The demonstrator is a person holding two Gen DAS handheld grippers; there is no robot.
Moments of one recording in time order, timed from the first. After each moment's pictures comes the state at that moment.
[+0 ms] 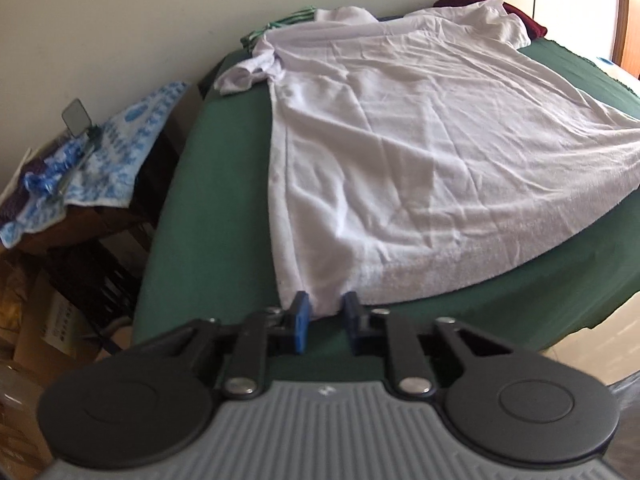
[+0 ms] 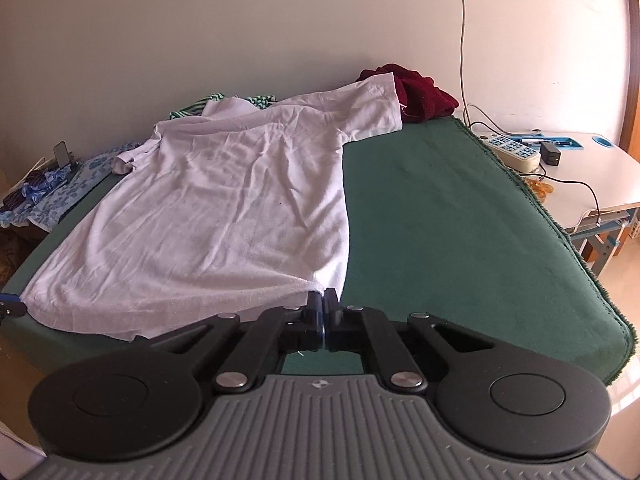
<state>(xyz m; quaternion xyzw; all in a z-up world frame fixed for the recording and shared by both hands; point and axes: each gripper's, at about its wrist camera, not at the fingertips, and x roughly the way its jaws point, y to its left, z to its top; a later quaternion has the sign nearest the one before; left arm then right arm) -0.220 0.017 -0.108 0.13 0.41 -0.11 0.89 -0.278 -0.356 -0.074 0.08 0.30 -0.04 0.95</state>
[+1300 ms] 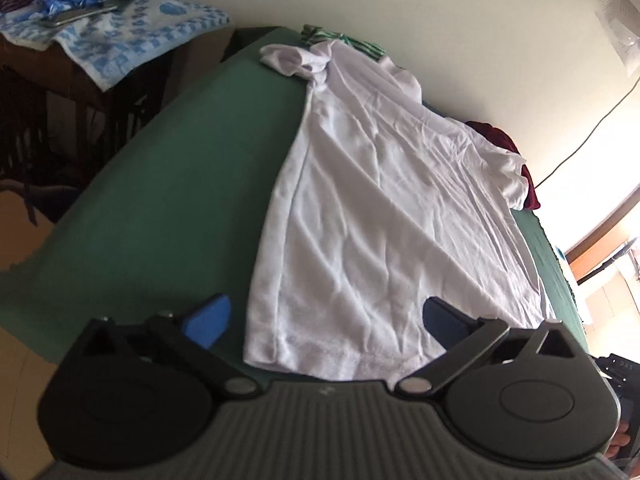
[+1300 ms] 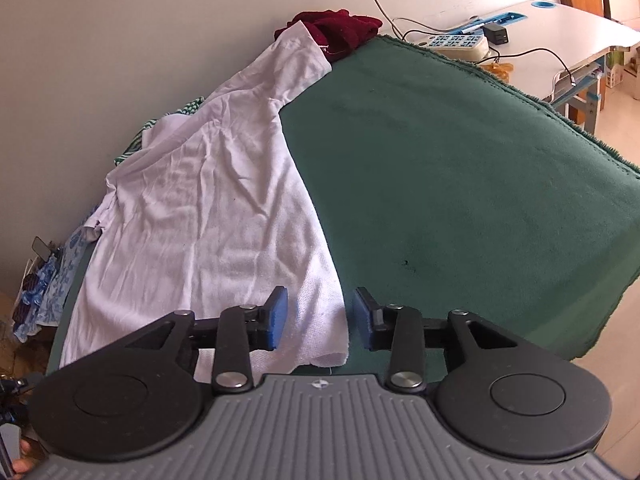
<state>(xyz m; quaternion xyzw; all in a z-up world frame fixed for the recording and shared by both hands) -0.184 0.074 -0.117 -0.19 0.39 -0.14 0.89 -0.258 -0.392 -0.099 0.29 0.34 -0.09 0.89</state>
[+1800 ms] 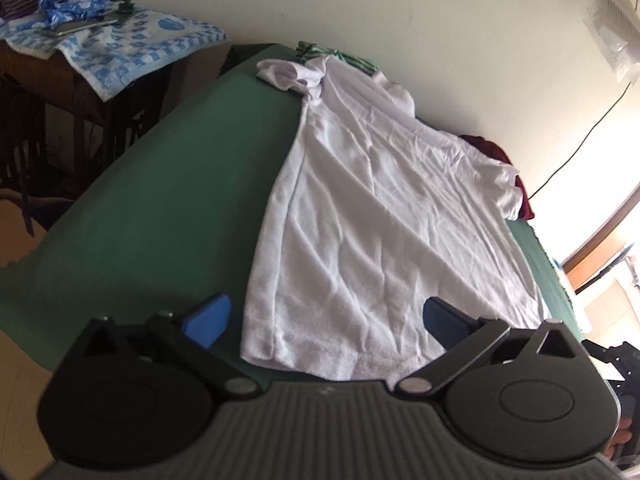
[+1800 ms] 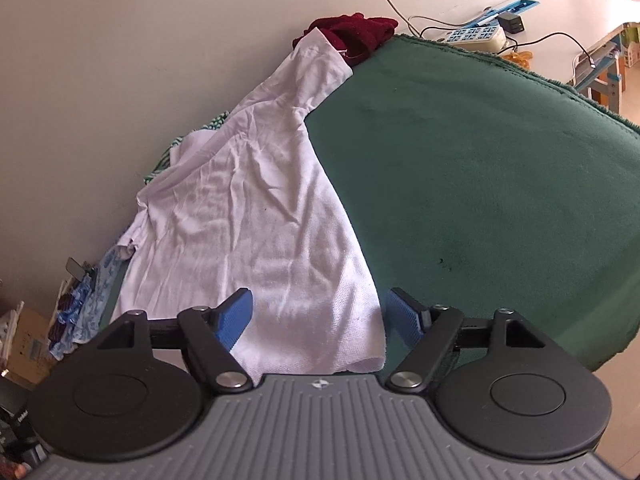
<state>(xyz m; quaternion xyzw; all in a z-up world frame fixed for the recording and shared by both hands) -0.194 0.079 -0.123 -0.20 0.37 -0.14 0.90 -0.261 -0.398 -0.106 0.35 0.30 -0.04 0.89</state>
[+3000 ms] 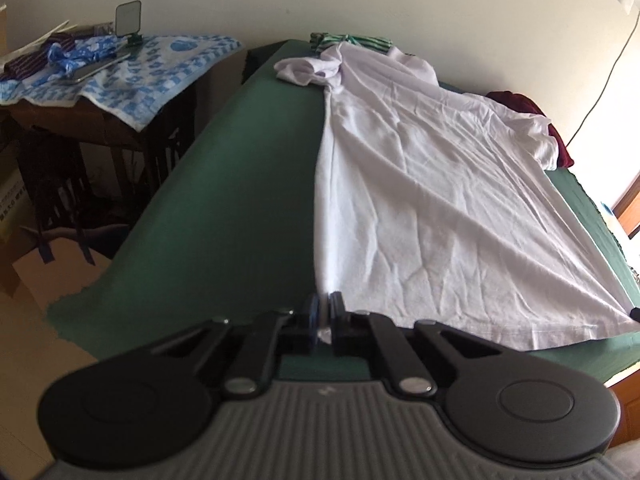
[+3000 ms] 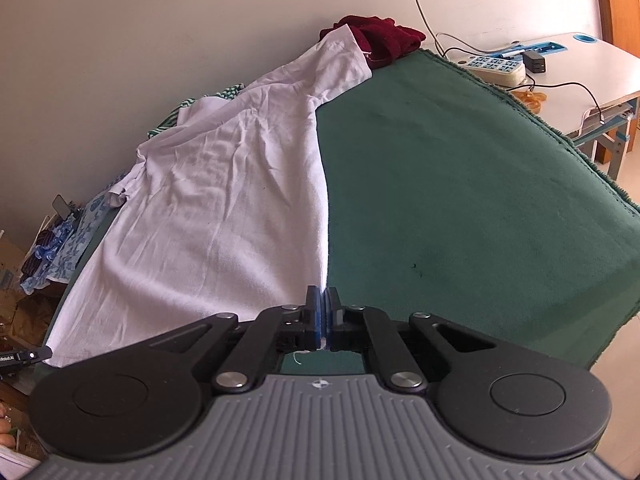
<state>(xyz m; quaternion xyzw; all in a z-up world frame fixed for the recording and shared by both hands) -0.215 0.074 -0.099 -0.08 0.40 -0.09 0.91 -0.271 -0.386 -0.087 0.23 0.34 -0.03 0.91</state>
